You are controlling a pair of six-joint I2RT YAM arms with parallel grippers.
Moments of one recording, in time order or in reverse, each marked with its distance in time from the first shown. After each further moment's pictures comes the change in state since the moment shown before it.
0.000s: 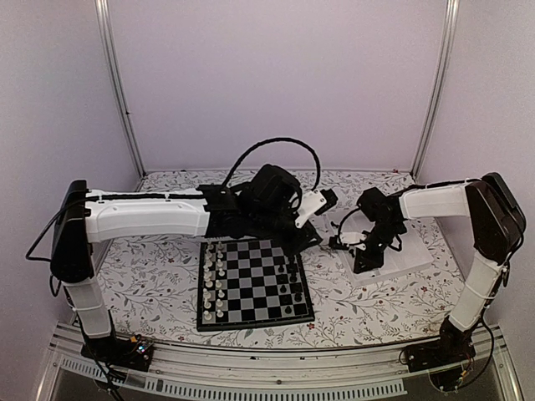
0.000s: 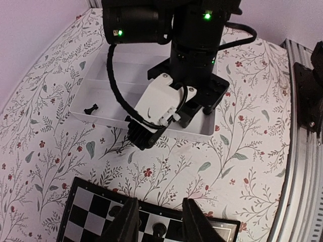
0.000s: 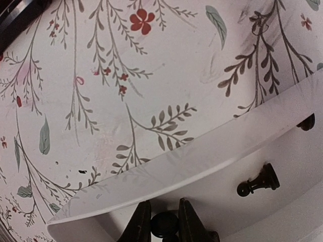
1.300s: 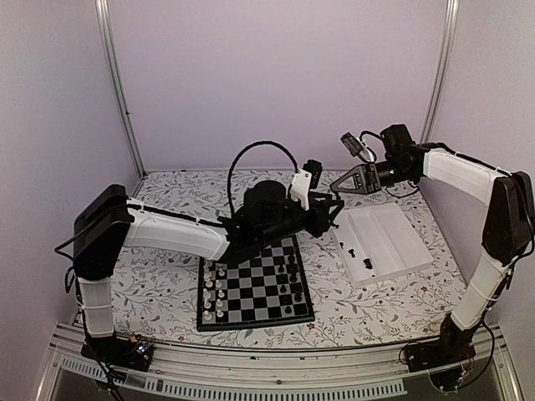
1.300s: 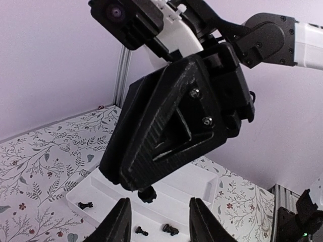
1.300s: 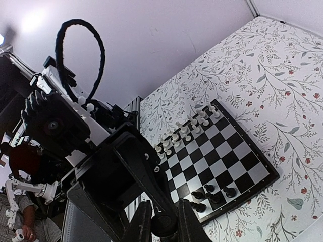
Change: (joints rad) left arm 0.009 0.126 -0.195 0.957 -0.127 -0.341; right arm -0.160 -0.052 0.379 0.094 -1.017 0.621
